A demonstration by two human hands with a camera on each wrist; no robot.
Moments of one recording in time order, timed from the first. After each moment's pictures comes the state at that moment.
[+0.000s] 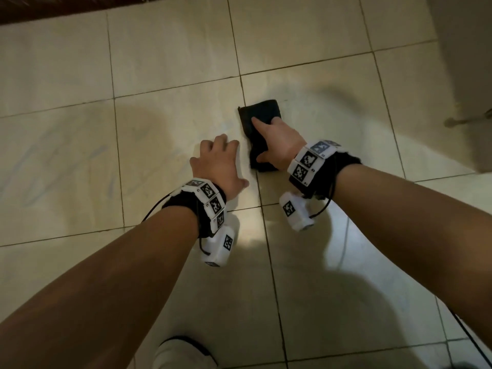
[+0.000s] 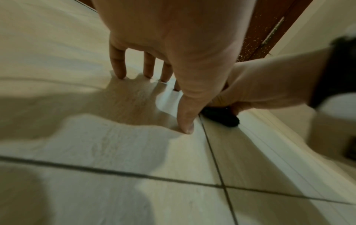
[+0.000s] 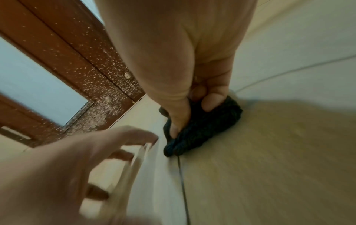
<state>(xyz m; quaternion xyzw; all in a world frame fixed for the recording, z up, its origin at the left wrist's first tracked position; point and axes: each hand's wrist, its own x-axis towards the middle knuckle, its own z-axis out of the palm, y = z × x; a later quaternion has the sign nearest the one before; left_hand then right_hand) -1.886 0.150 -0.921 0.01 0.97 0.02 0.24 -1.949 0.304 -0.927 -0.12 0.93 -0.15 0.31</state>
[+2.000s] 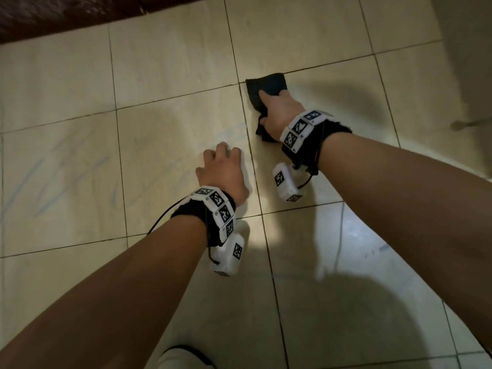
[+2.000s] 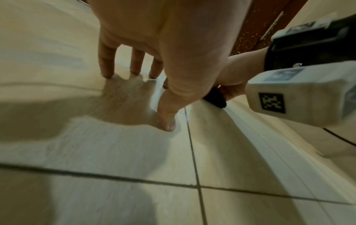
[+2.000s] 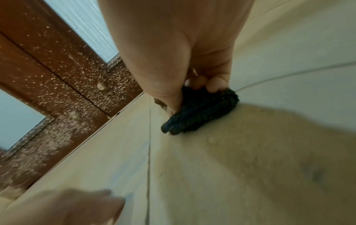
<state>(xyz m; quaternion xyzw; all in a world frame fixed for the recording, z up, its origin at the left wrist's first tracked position) -1.891 0.169 -0.915 -0.02 0.96 0.03 0.27 -2.017 0.307 -0.931 -0.05 0.96 -0.13 0.26</state>
